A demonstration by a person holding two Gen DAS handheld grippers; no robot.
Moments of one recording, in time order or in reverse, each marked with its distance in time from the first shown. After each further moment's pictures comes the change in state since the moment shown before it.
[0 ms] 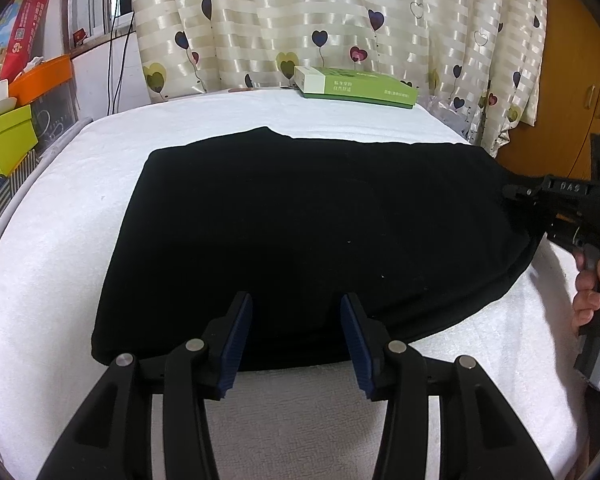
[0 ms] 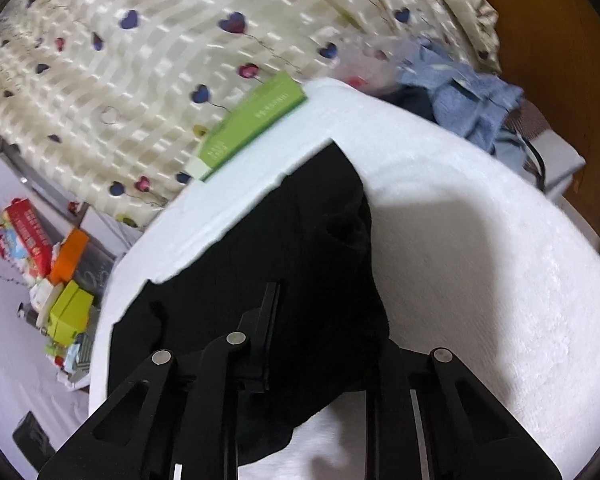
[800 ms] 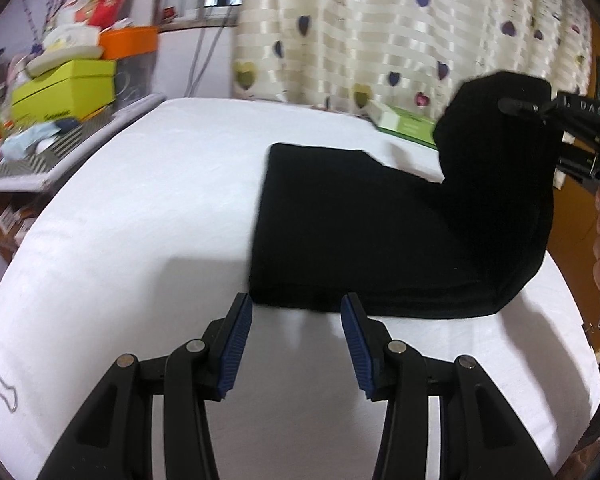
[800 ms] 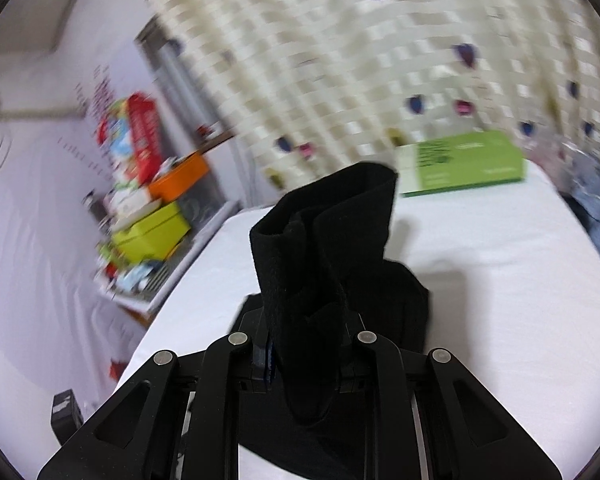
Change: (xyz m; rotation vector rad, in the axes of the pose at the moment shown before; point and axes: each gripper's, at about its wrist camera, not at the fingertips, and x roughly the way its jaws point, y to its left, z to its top) left arm -0.050 0.080 -0.039 -0.217 -0.083 0.065; right arm -0.001 0.201 -0.028 -0.489 0.037 0.284
